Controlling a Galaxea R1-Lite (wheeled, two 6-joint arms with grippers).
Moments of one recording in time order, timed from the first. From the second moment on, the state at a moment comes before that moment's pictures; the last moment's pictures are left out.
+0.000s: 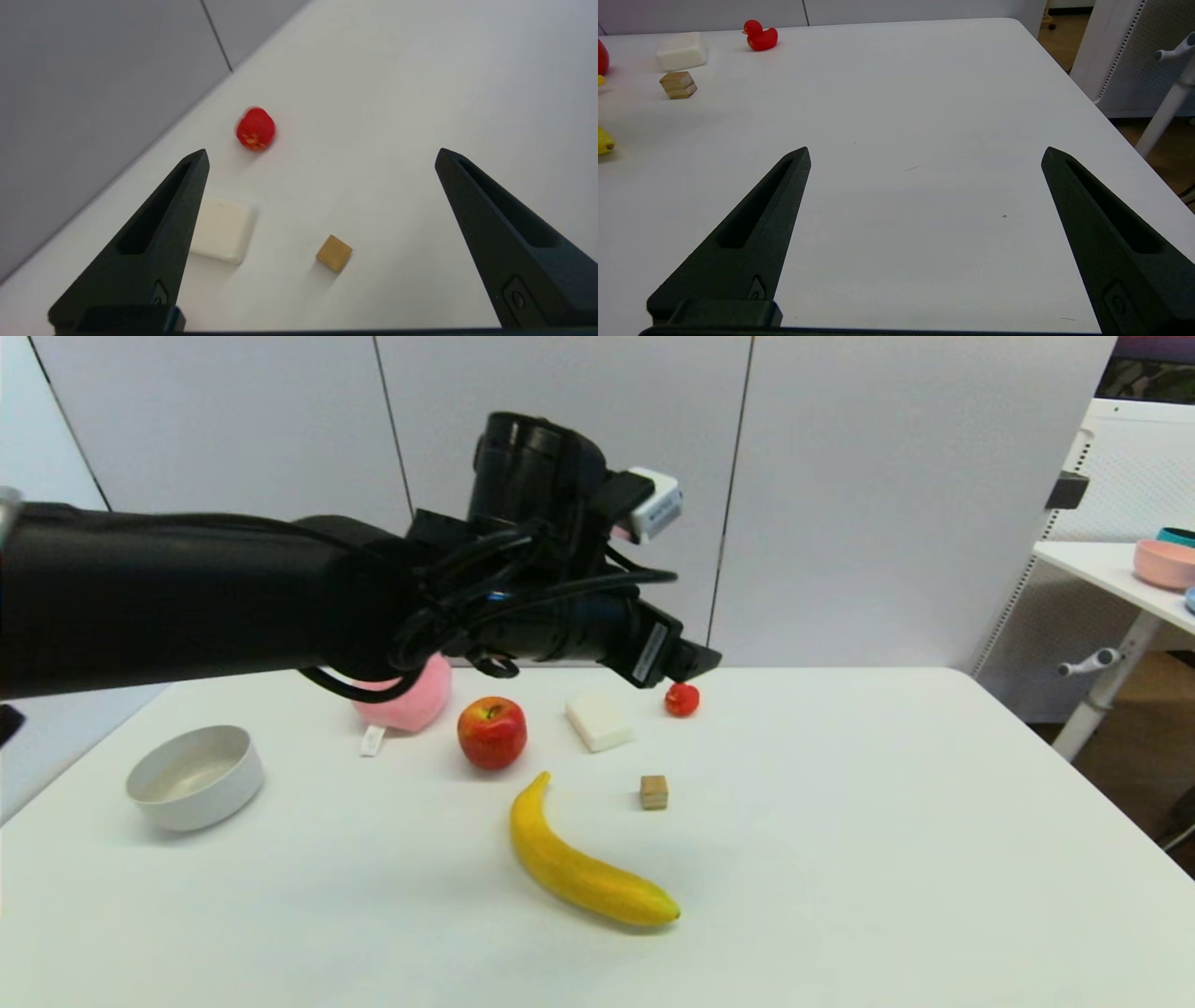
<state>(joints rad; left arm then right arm) -0.76 1.98 -1.68 0.10 -0.10 0.18 -0.01 0.00 0.00 0.00 -0.01 0.03</state>
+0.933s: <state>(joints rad) -0.90 2.23 -1.96 0.53 0.34 -0.34 -0.01 0.00 0.00 0.00 -0.01 0.03</state>
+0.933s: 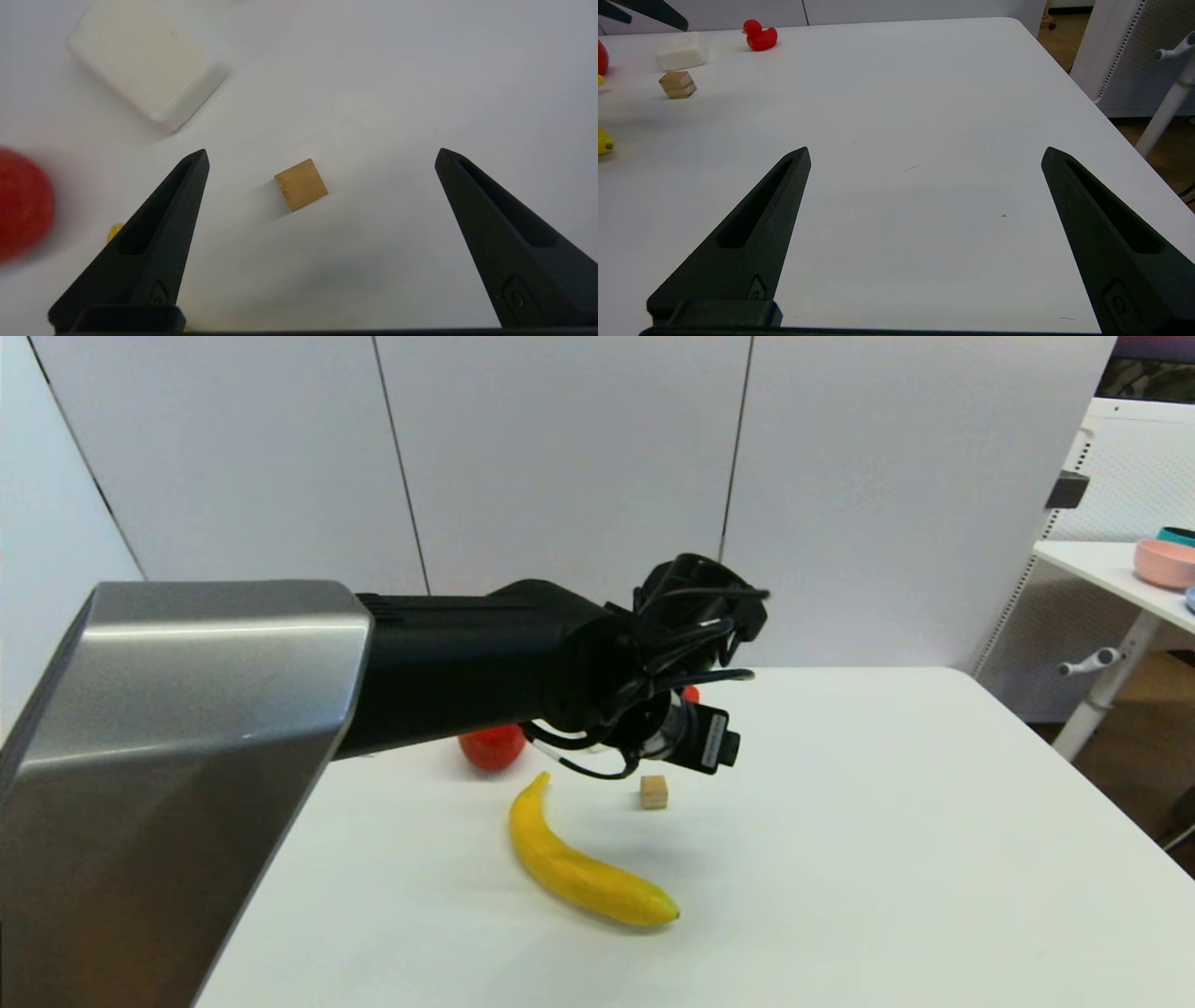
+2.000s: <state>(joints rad) -0.93 2.33 -1.97 0.59 0.50 -0.68 -0.01 0.00 0.00 0.00 -0.01 0.03</state>
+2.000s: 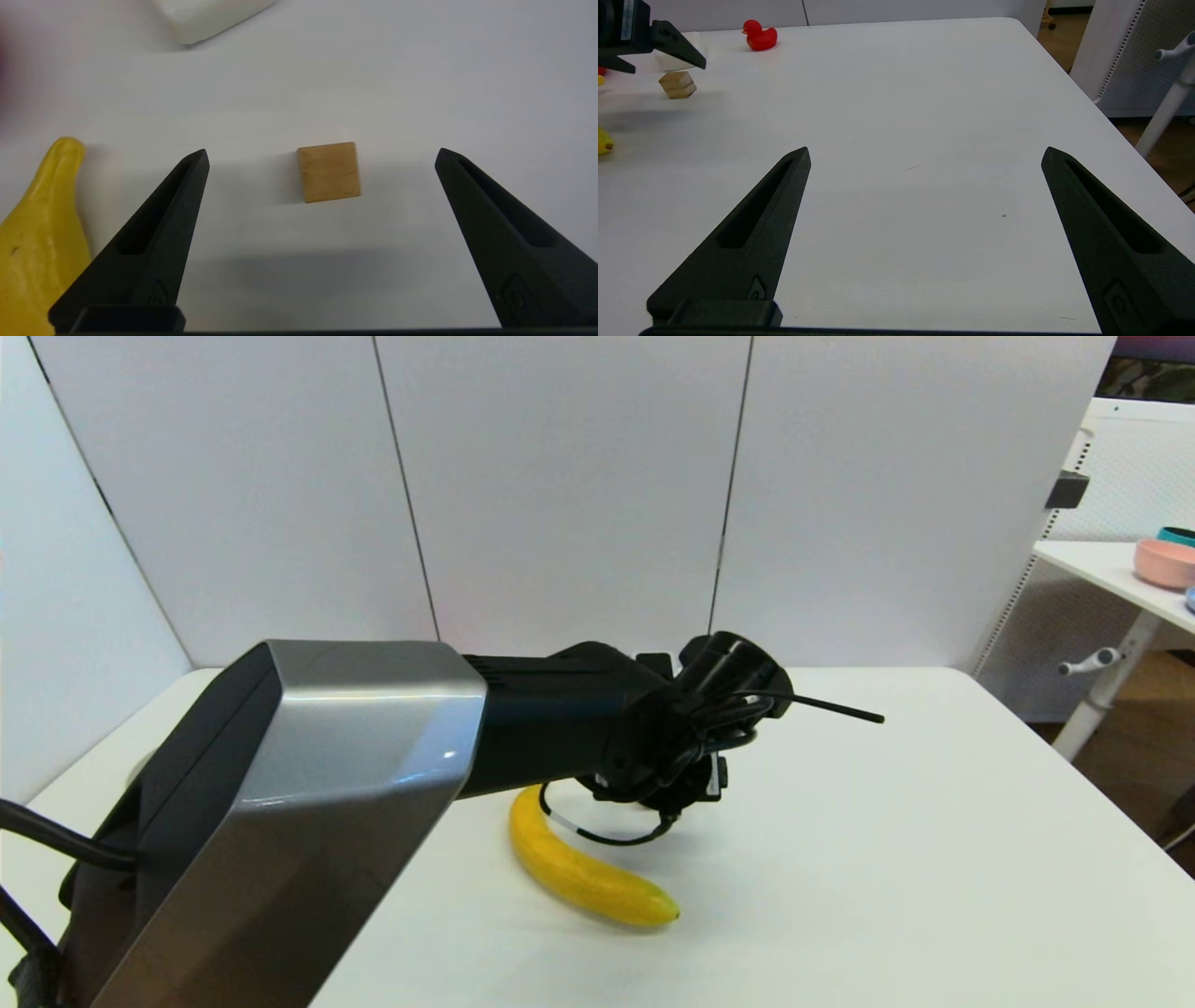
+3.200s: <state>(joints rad) -0.96 2.38 -1.97 0.60 0.54 -0.67 -0.01 0.00 0.00 0.00 -0.01 0.03</state>
